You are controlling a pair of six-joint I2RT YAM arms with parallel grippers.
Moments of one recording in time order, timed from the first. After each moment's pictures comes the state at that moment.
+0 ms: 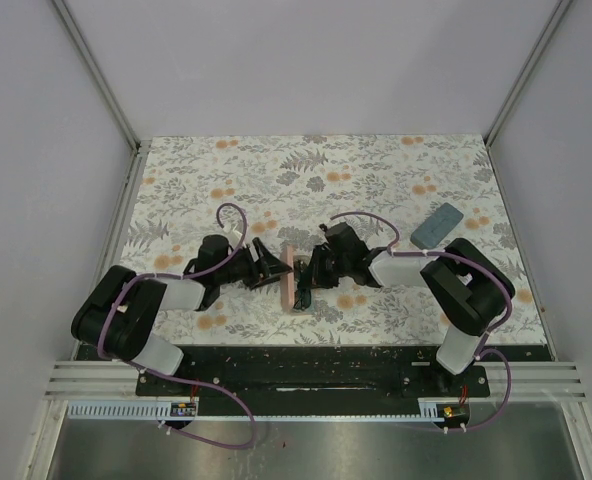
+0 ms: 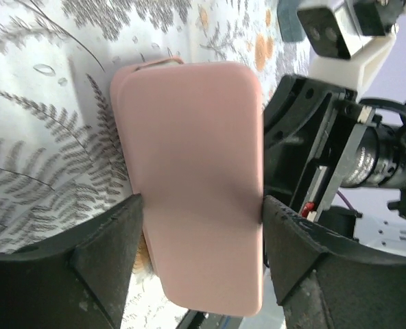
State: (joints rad) left arm -0.39 1.51 0.37 0.65 0.62 -0.97; right arm 0.72 1.75 0.81 0.16 -0.36 0.87
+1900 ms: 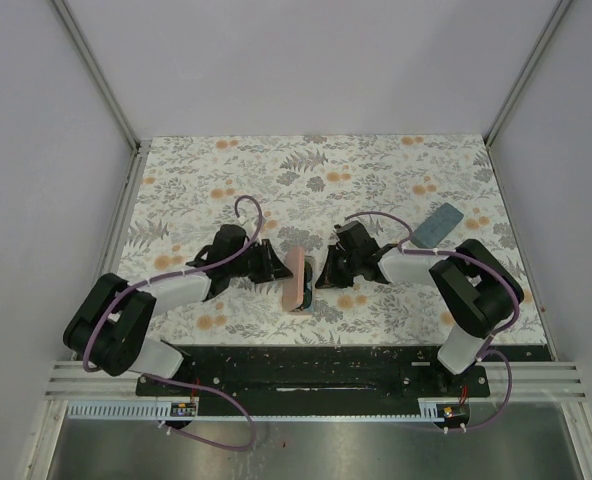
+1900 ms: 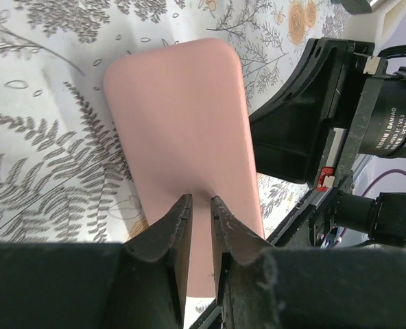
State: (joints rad) left arm -0.49 1.39 0.54 0.21 0.47 -0.73; right arm 0.65 1.71 0.80 0.01 -0.29 0.82
